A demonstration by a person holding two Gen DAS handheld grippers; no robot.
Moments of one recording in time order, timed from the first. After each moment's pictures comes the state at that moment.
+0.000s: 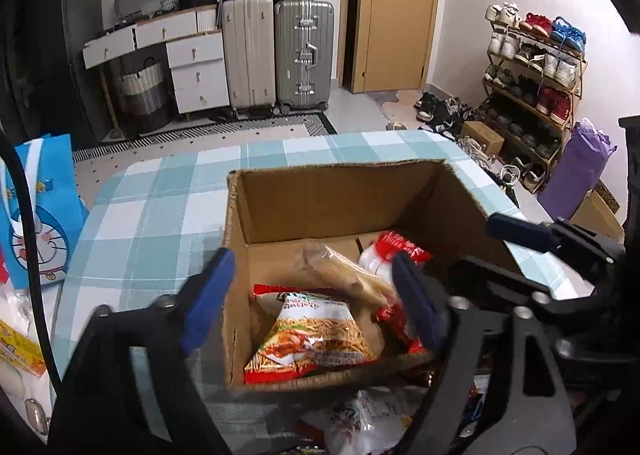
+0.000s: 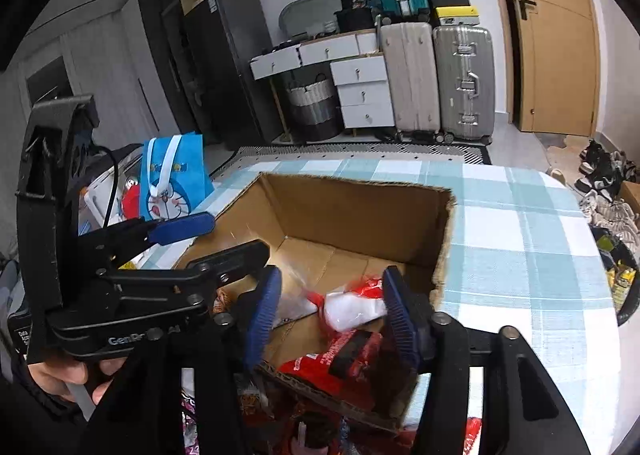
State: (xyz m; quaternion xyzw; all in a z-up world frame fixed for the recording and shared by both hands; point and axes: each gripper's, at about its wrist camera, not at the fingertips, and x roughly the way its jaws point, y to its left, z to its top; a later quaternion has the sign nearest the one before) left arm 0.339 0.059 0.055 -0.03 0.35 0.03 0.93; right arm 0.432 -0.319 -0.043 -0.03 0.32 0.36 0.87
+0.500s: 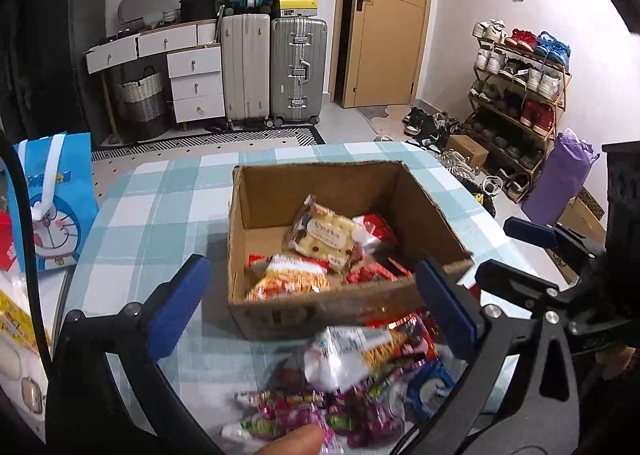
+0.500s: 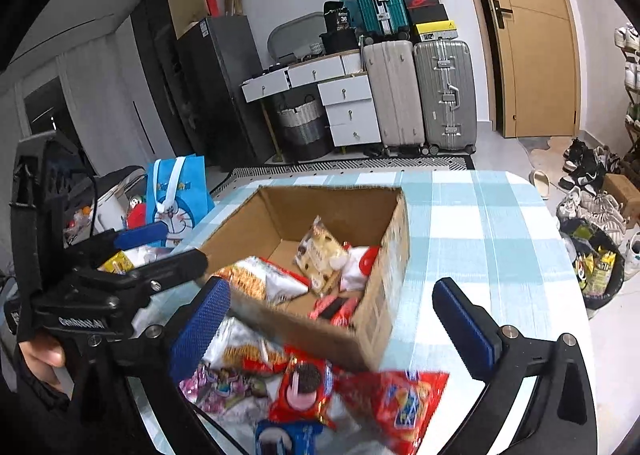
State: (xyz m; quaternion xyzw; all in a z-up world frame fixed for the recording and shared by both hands) left arm 0.252 0.040 0.093 -0.04 0.33 0.01 0.94; right arm 0.386 -0.381 -0.028 -0.01 0.31 0.35 0.89
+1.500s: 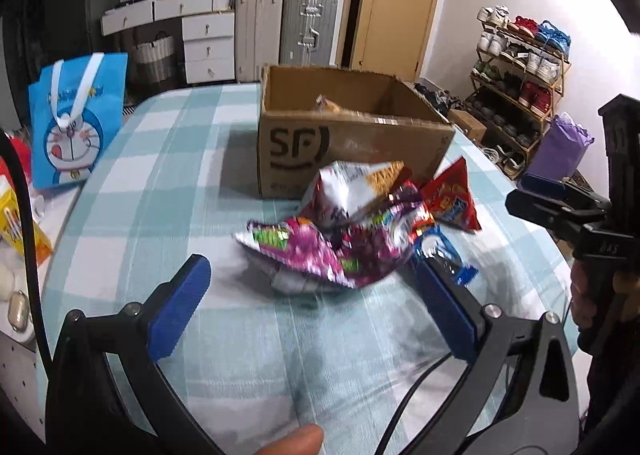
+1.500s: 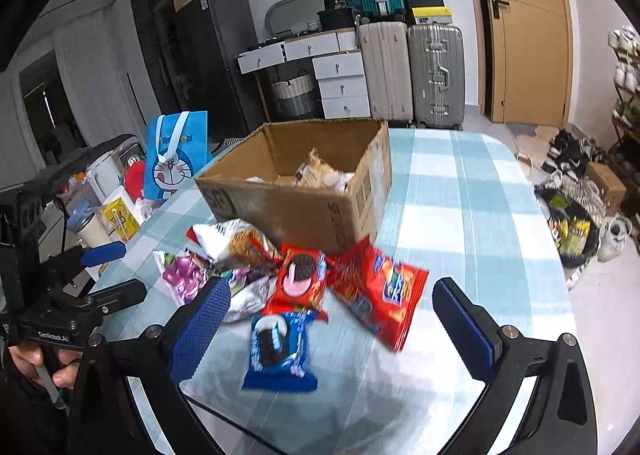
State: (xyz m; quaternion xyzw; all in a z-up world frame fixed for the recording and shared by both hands) left arm 0.109 0.032 0.036 -0.07 0.38 0.02 0.92; right arm 0.305 -0.418 -0.054 -0.05 0.34 0.33 0.88
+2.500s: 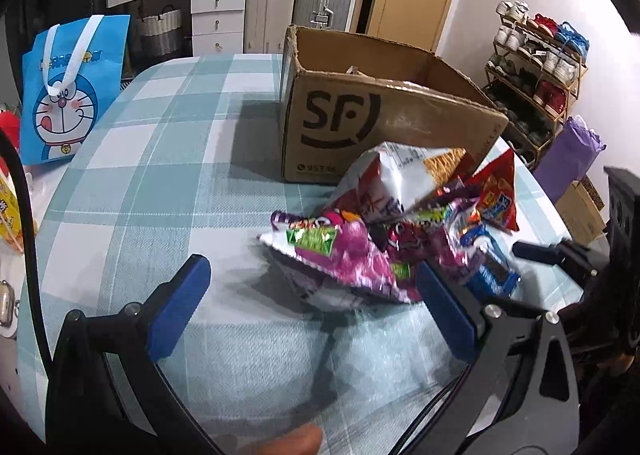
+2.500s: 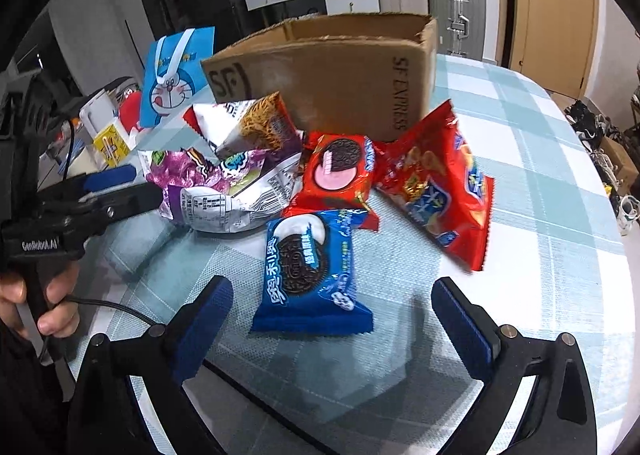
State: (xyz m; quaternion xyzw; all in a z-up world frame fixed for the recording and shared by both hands) left arm 0.159 0.061 -0.002 -0.10 0.41 0.03 0.91; right arm 0.293 -0.368 -0.133 -0.10 0.43 0.33 0.83
